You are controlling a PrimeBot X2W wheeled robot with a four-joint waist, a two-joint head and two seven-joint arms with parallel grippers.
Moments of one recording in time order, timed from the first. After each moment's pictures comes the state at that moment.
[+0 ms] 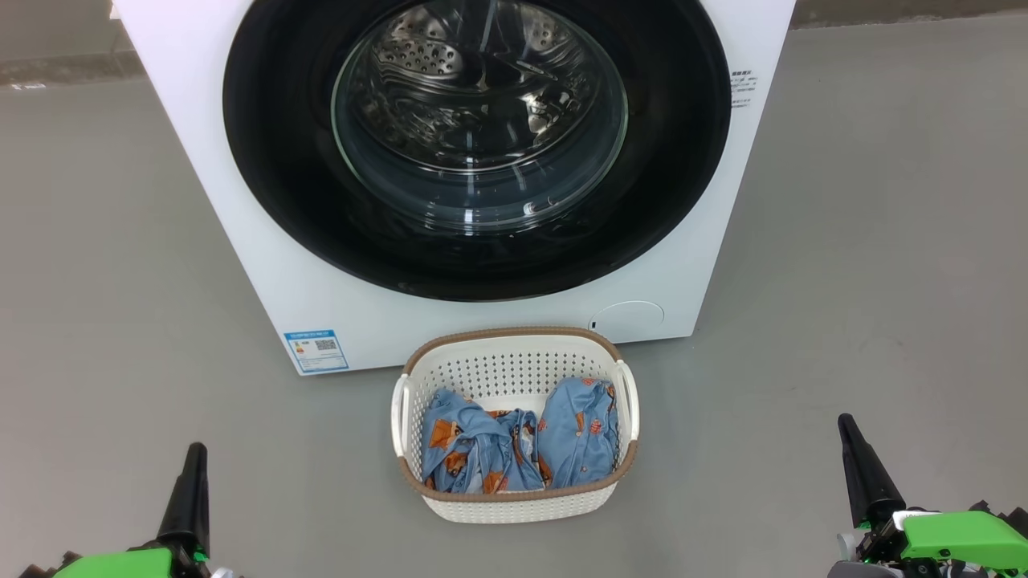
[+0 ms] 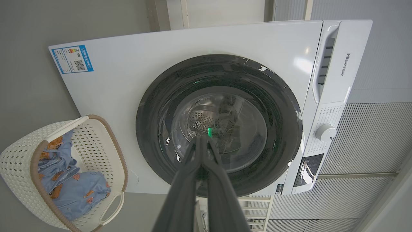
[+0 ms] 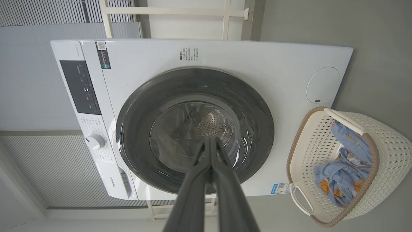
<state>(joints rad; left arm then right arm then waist) -0.09 0.03 0.08 0.26 -1.61 -0.12 0.11 -0.07 -0.04 -0.14 0.27 1.61 0.13 0.11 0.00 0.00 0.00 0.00</state>
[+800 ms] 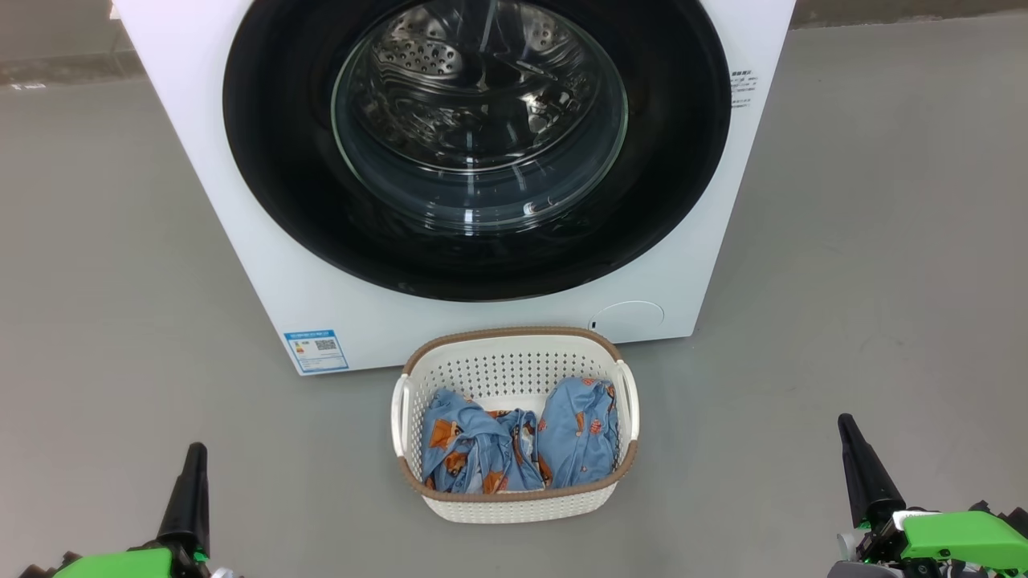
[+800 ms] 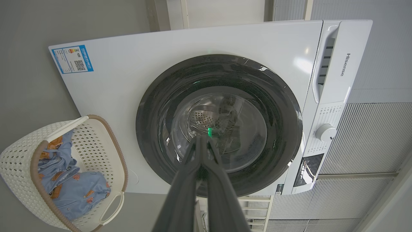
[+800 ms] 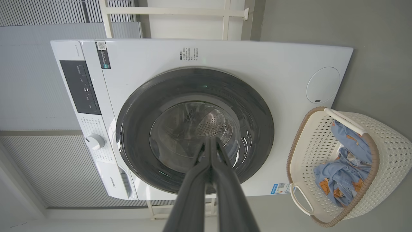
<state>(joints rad) -0.09 0.03 0.08 0.26 -1.61 -0.12 0.11 -0.07 -0.04 -0.14 0.27 1.61 0.13 0.11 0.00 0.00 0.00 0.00</state>
